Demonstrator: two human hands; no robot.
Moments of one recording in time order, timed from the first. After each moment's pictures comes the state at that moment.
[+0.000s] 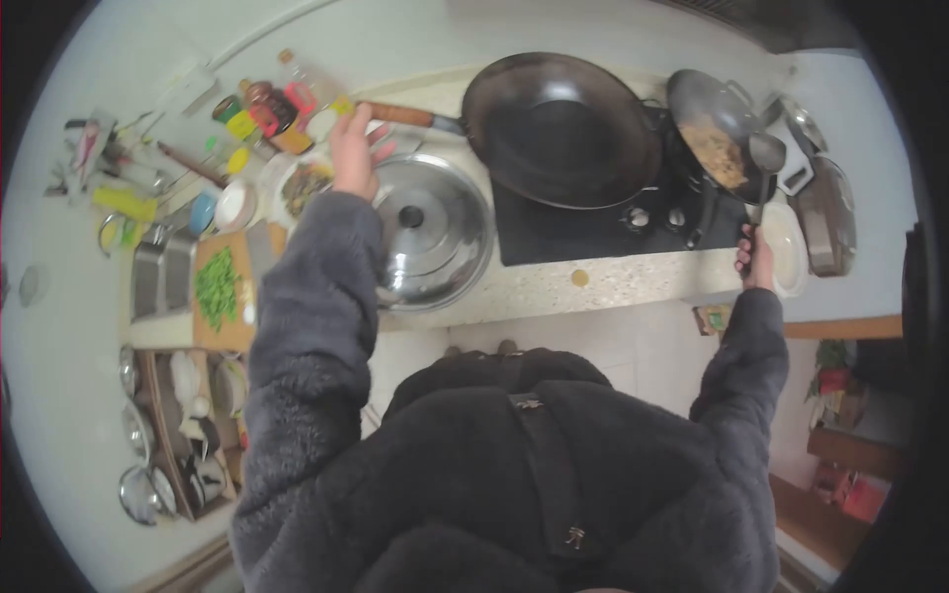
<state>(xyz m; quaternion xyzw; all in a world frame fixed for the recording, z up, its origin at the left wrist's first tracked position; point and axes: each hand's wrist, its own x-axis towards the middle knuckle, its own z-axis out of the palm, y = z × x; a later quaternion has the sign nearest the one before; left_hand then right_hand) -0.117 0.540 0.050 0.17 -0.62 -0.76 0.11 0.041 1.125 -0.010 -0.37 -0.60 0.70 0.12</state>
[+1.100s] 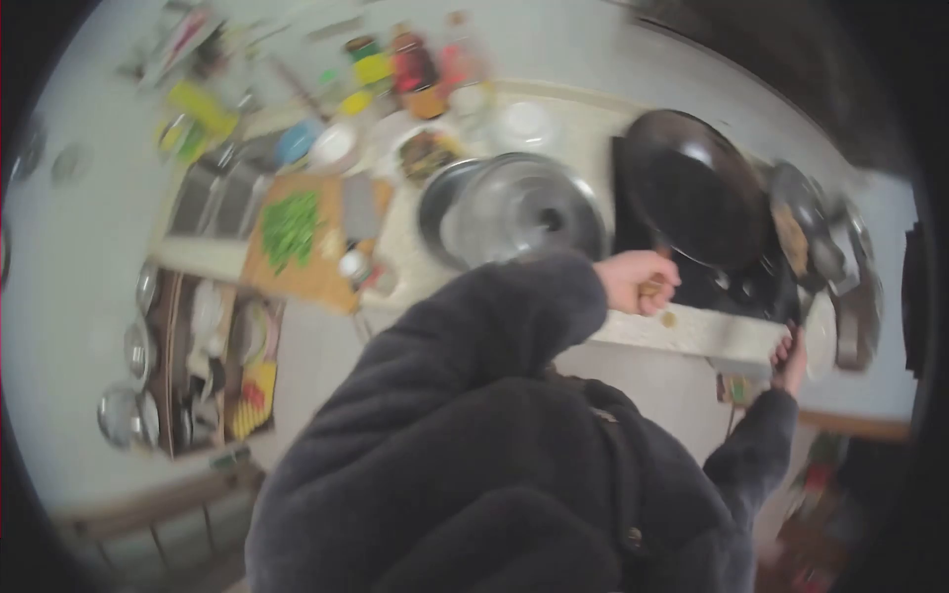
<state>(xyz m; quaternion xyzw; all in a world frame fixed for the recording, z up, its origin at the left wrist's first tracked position) -0.003 0.627 0.037 0.14 -0.34 -0.76 -0.54 0.083 1.011 0.016 -0.38 -0.60 0.69 0.15</state>
